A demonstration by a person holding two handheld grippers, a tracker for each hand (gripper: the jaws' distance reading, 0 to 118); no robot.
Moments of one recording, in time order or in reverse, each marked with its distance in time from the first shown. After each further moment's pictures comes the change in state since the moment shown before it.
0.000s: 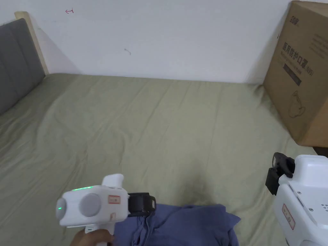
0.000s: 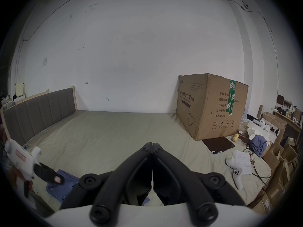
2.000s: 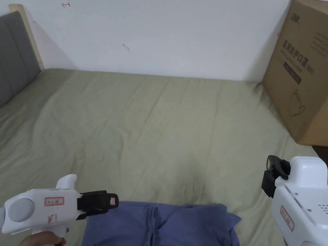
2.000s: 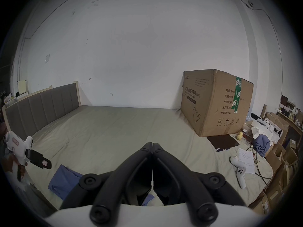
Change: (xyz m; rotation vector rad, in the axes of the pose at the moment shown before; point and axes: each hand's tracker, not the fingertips) left arm -0.118 0.013 0.021 -0.046 -0.170 0.129; right arm -0.012 -0.004 -0.011 -0.047 0.039 0.014
